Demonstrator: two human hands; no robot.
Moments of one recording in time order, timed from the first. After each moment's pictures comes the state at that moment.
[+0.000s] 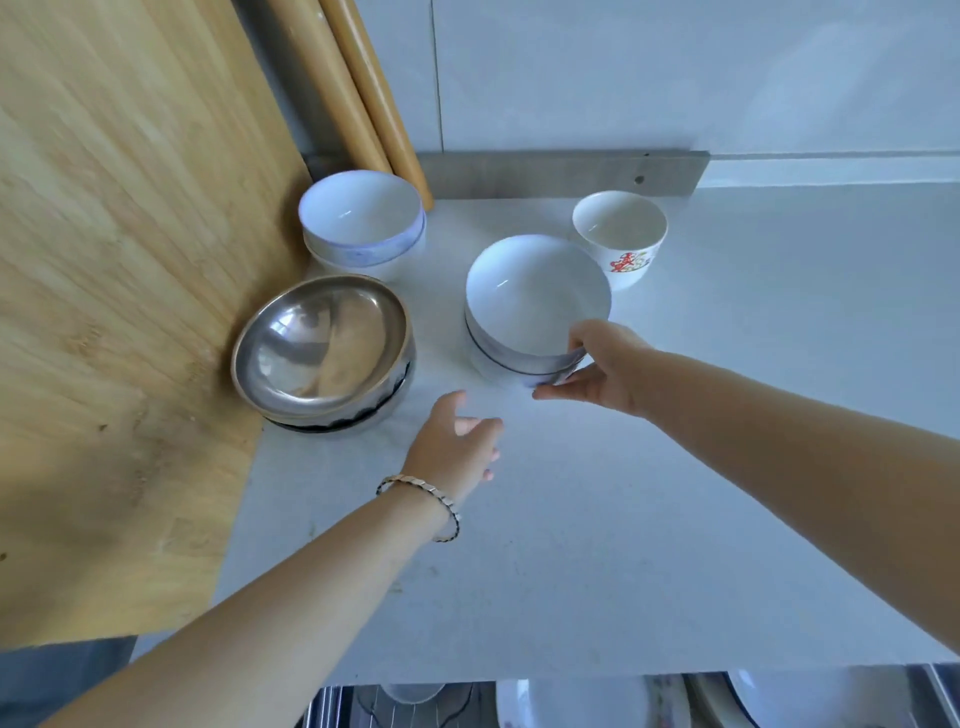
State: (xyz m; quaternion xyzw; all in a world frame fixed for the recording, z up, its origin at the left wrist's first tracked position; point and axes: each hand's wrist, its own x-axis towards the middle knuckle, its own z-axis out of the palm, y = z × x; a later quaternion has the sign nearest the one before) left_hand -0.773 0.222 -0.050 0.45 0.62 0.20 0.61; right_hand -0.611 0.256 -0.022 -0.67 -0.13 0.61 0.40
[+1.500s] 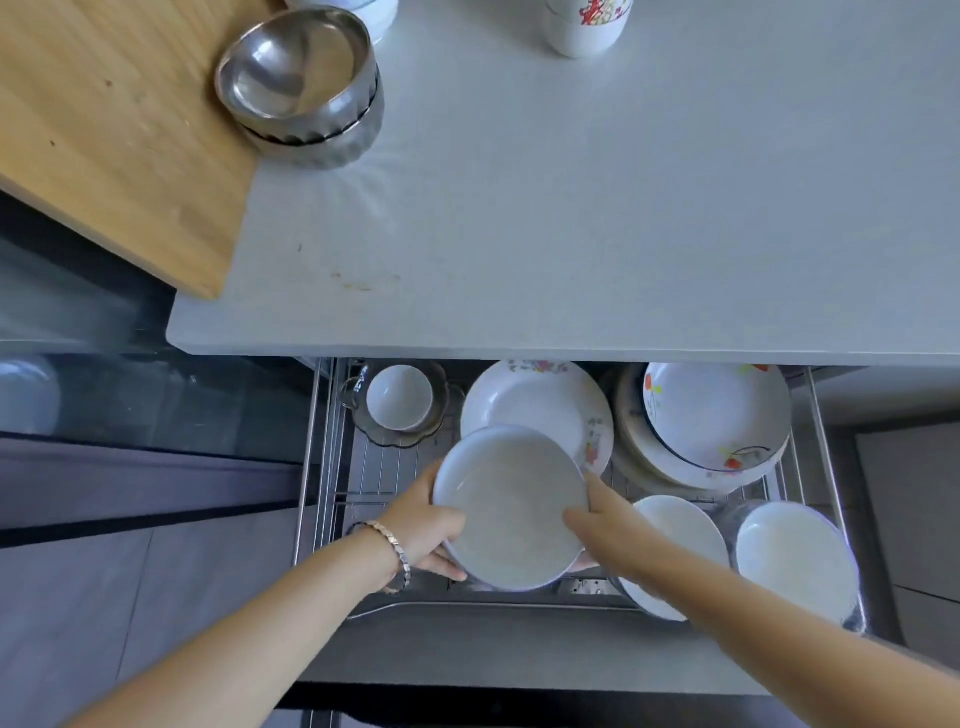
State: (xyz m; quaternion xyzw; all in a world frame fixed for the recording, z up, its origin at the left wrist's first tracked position) left_hand -0.827 -0.066 -0.094 0.33 0.64 -0.03 0.69; right_hand -0.641 -0.116 -0.099 -0.71 -0.31 0.63 0.09
